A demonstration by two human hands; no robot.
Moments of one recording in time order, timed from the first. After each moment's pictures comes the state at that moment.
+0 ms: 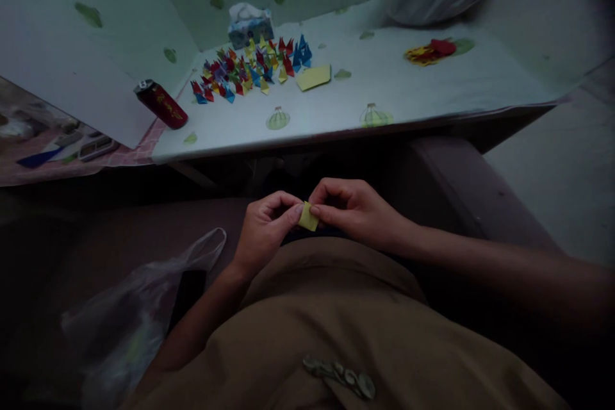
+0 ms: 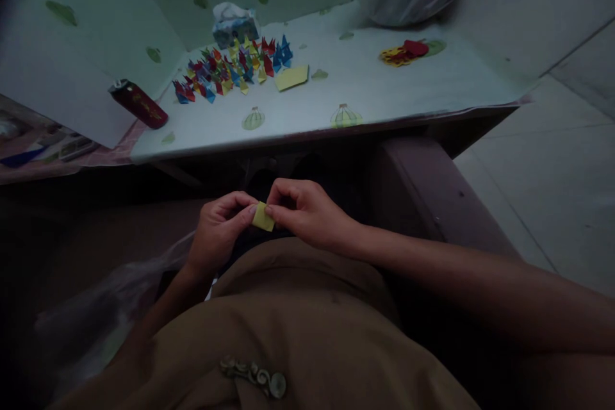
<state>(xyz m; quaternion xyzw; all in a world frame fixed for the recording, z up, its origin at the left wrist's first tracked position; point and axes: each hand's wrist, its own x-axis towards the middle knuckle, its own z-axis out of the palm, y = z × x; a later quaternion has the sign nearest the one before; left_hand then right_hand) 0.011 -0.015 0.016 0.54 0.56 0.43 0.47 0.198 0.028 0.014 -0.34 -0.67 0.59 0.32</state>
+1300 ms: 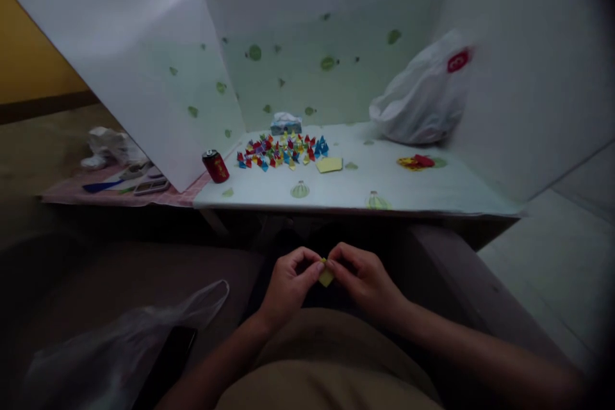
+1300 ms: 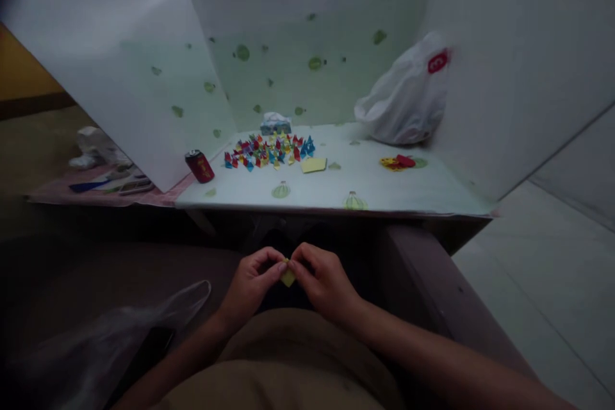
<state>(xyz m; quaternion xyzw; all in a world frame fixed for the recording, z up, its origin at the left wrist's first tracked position) 0.019 -0.010 -0.001 0.55 0.53 0.47 0.45 0.193 0.028 -0.001 -0.34 -0.75 0.40 0.40</state>
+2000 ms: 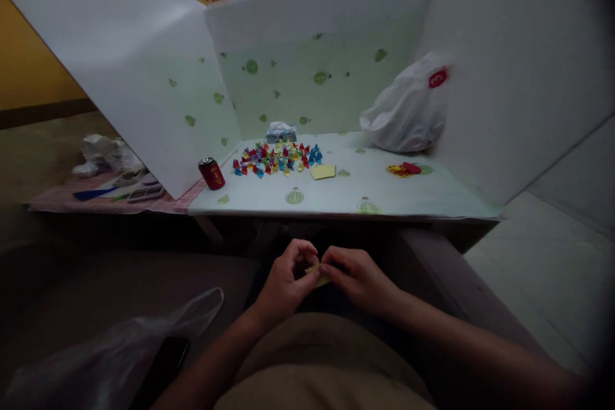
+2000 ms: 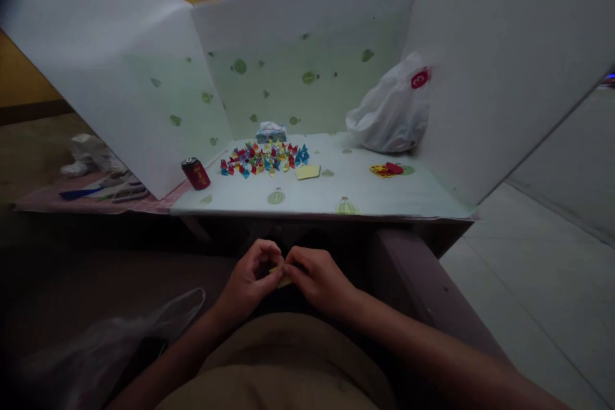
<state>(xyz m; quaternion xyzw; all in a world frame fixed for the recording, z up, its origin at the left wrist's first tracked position) 0.019 -0.005 0.002 0.60 0.45 0.49 0.44 0.199 0.036 0.009 -0.30 -0.80 0.38 0.35</state>
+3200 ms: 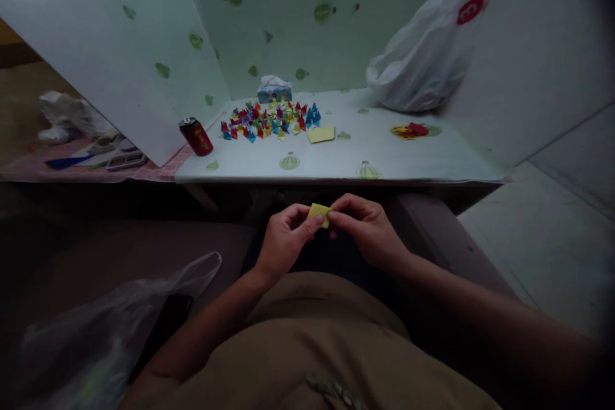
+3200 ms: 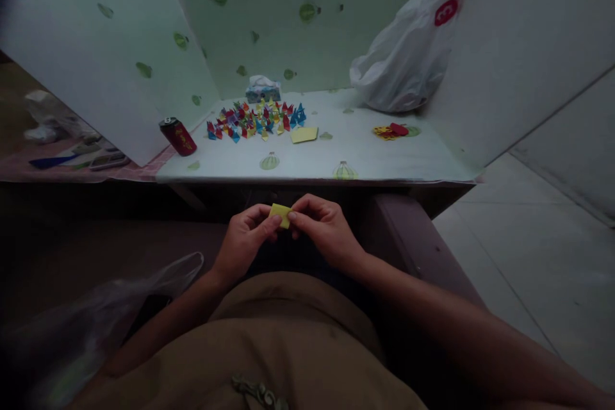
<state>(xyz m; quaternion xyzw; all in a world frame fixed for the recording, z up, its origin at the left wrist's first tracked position) 0.033 0.003 0.023 0.51 0.50 0.51 0.47 0.204 0.045 0.009 -0.32 -0.58 0.58 0.46</state>
